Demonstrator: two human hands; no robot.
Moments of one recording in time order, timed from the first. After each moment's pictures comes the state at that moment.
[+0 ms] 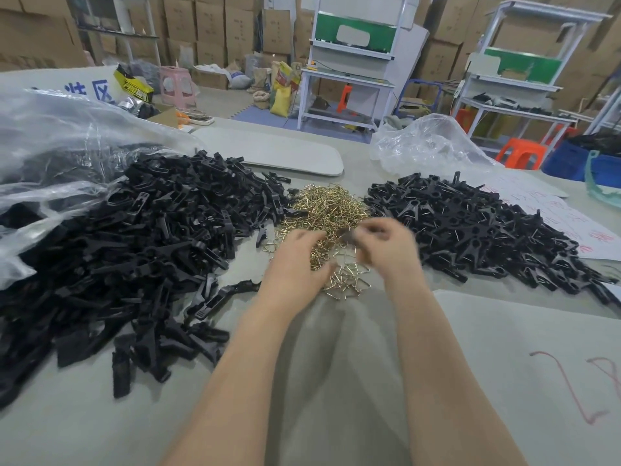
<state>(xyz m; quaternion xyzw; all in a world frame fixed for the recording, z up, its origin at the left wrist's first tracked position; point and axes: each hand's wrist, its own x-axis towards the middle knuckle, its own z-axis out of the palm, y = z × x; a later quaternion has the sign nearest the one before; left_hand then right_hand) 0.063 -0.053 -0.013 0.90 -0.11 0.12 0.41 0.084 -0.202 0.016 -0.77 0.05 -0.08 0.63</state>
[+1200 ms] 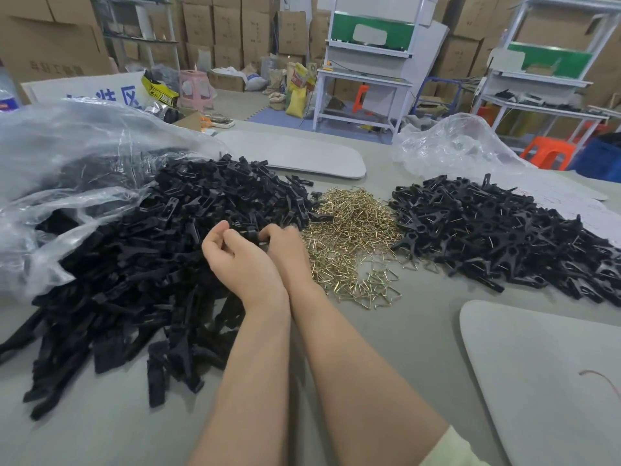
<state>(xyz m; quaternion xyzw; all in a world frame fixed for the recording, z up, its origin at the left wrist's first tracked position) 0.068 -0.014 0.004 0.44 0.30 0.38 0.76 0.109 -0.046 -0.010 -0.94 -0.12 -0.02 0.31</state>
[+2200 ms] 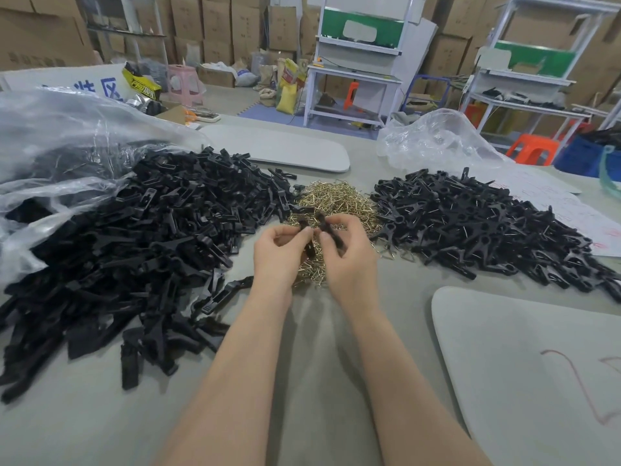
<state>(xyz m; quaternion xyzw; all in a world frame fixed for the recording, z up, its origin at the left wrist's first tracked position) 0.075 -0.049 -0.014 0.59 0.14 0.10 0.79 0.063 -0.141 -0.017 -0.79 -0.07 -0.24 0.55</state>
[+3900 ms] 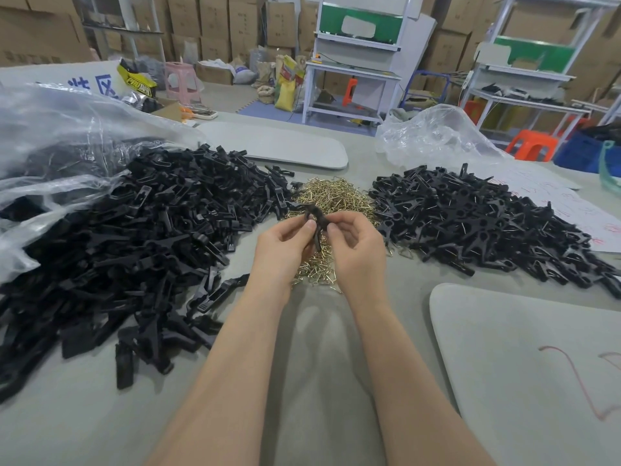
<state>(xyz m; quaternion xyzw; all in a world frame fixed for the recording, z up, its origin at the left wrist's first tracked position) 0.072 -0.052 -0.008 0.53 0.05 0.05 0.85 0.062 -0.149 -0.007 -0.75 -0.07 -0.24 0.61</state>
